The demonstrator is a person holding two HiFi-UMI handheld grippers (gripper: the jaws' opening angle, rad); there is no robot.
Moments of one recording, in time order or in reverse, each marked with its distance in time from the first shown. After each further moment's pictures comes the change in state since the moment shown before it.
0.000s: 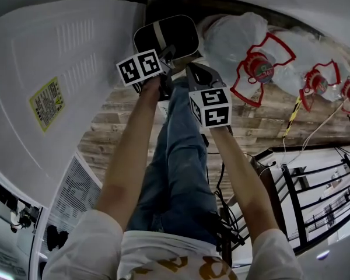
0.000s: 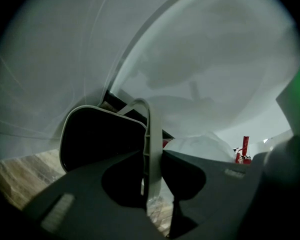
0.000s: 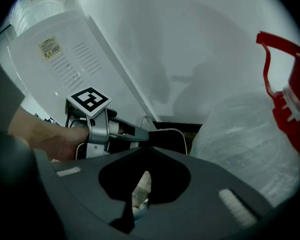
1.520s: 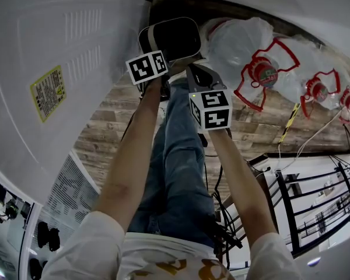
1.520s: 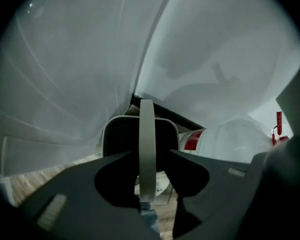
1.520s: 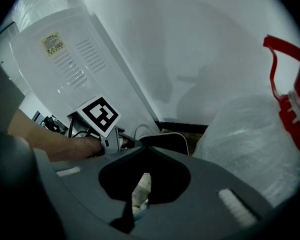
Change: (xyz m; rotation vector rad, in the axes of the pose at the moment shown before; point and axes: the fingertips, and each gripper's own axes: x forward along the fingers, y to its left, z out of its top) left arm -0.015 0.061 -0.011 0.114 0.022 0.352; right arm 0.001 0.010 0.001 -0.031 0.001 0.014
